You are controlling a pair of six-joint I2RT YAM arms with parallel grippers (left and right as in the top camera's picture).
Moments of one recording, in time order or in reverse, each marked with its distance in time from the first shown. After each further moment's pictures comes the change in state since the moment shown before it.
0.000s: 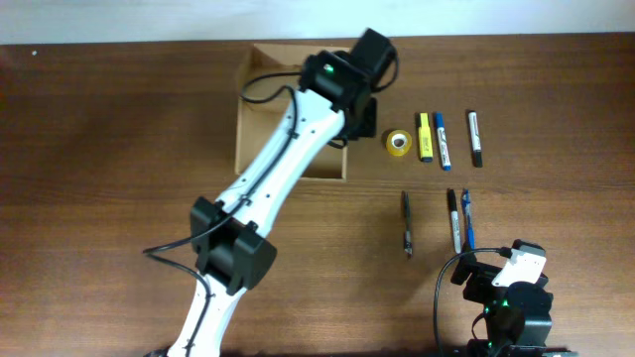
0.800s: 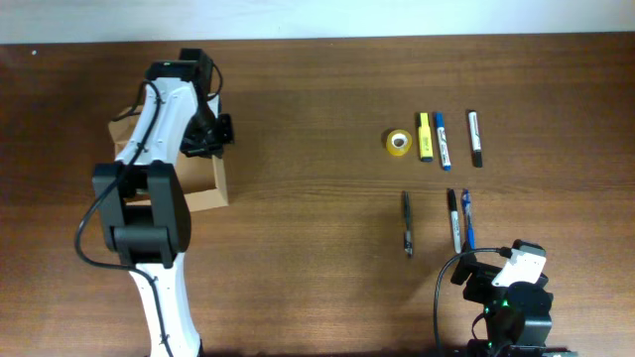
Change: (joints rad) left arm 0.590 -0.042 -0.515 0.132 0.140 0.342; right arm 0.000 0.000 0.000 0.000 0.000 0.000
